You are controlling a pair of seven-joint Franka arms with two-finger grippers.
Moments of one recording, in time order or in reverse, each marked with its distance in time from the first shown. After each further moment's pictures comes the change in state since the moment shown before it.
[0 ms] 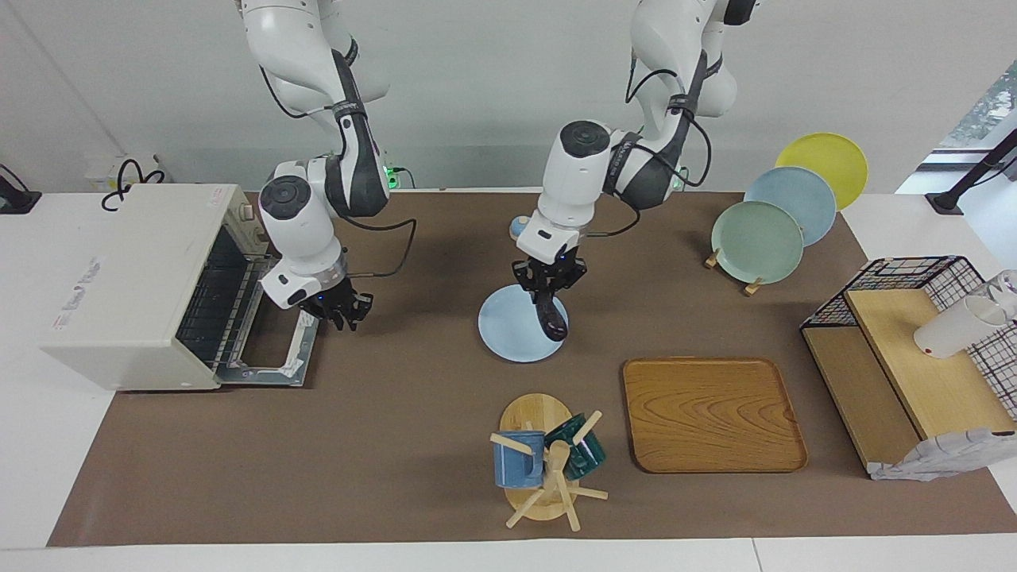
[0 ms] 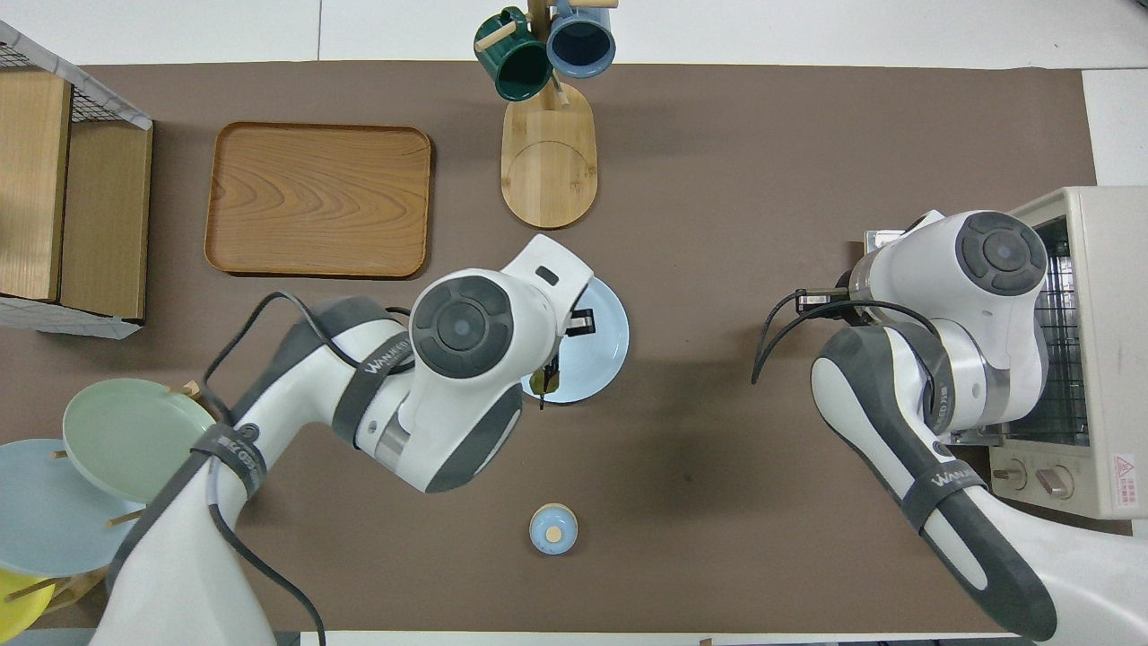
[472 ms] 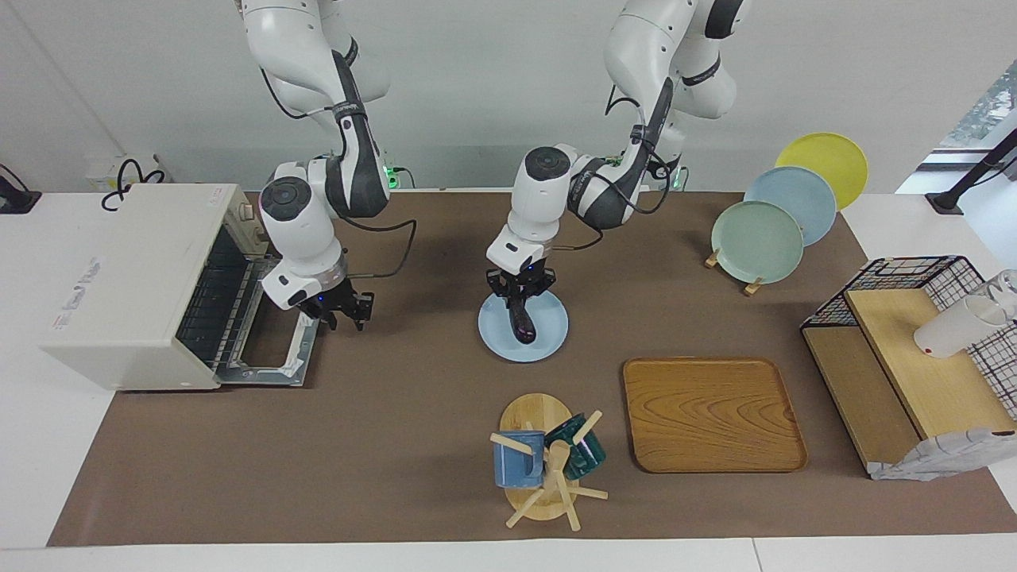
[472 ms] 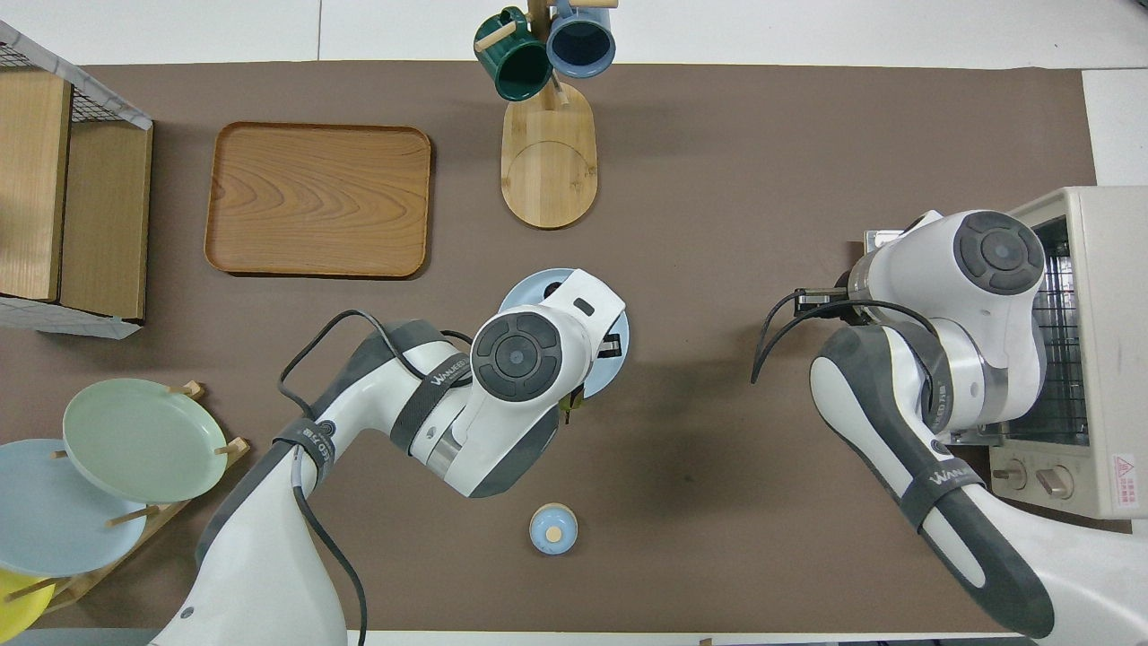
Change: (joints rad) left arm -0.051 0.091 0.018 -0.019 0.000 0.102 -0.016; right arm 0.000 0.004 0.000 0.001 0.000 0.000 0.000
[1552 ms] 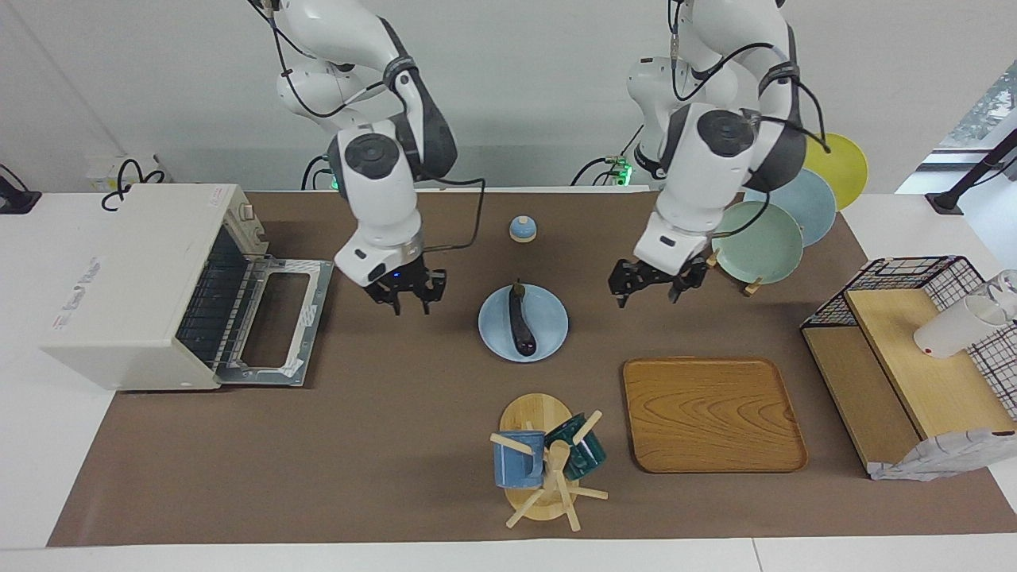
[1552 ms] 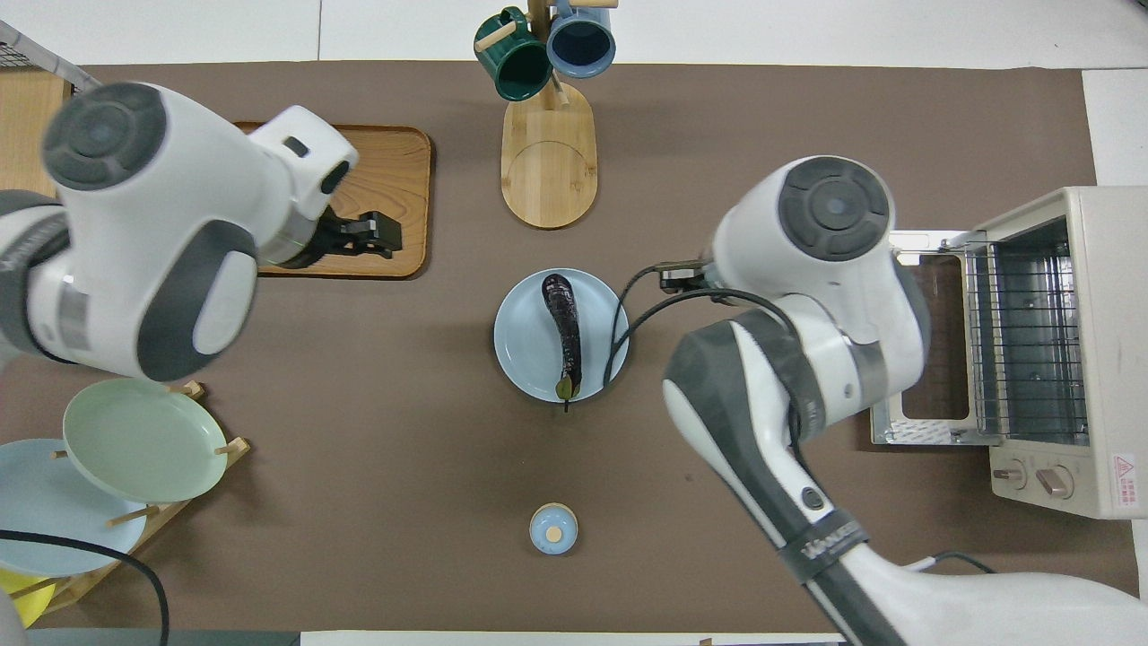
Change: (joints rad) left arm 0.427 -0.169 0.021 0.230 -0.001 -0.518 0.463; right arm 0.299 0.083 0.007 0.396 0.000 -0.279 0.255
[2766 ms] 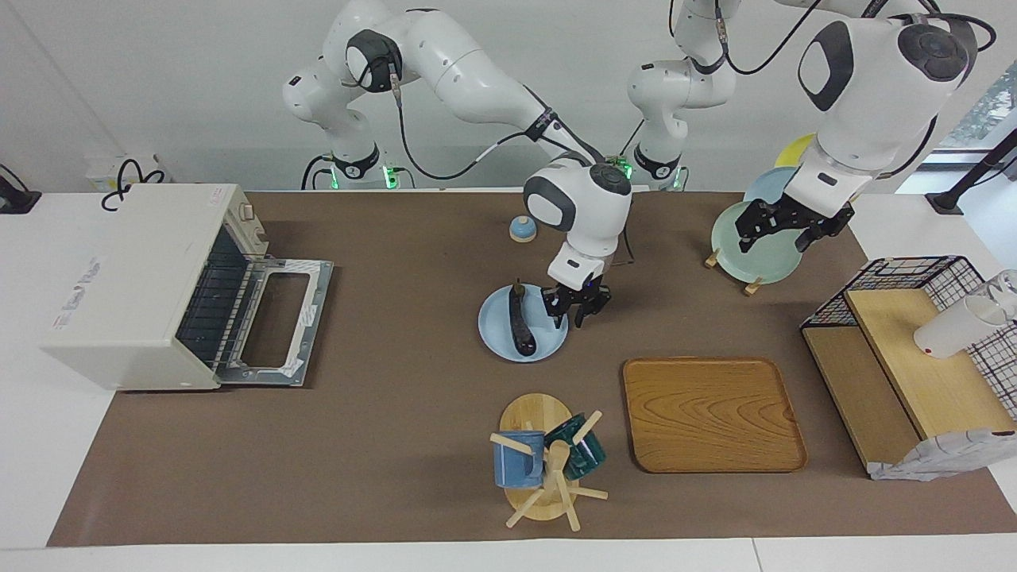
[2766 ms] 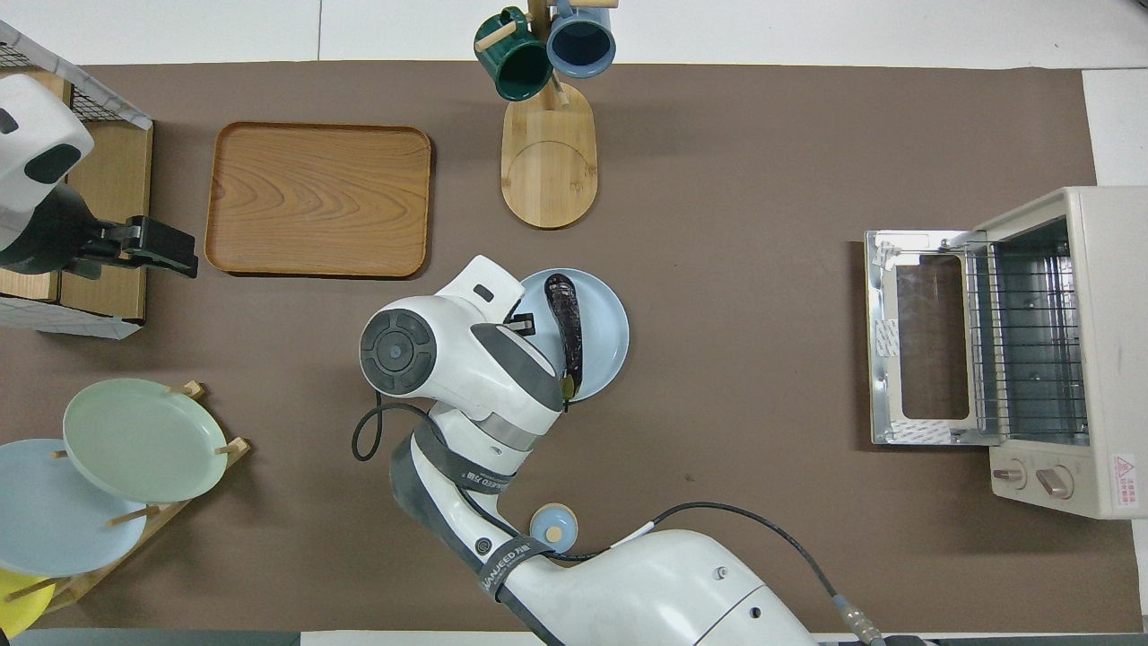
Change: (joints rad) left arm 0.202 -0.100 0.000 0.113 0.013 -0.305 0.270; right arm 0.340 0.487 -0.007 0.401 -0.158 0.079 0.348
